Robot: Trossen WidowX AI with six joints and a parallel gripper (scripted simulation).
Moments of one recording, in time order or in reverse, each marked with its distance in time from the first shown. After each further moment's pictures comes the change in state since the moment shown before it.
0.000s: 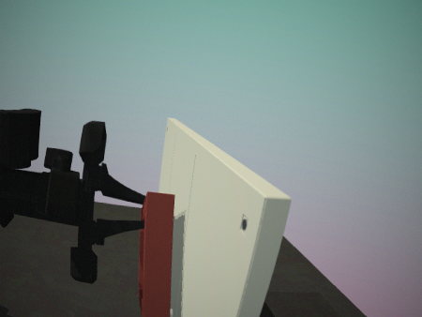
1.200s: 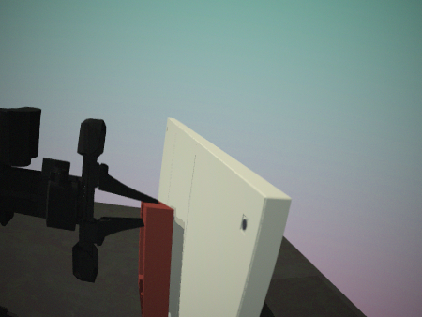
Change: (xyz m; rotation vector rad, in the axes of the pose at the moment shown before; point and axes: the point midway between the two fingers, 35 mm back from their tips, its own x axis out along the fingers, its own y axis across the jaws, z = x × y) arm 0.000 0.002 0.001 0.187 0.002 0.002
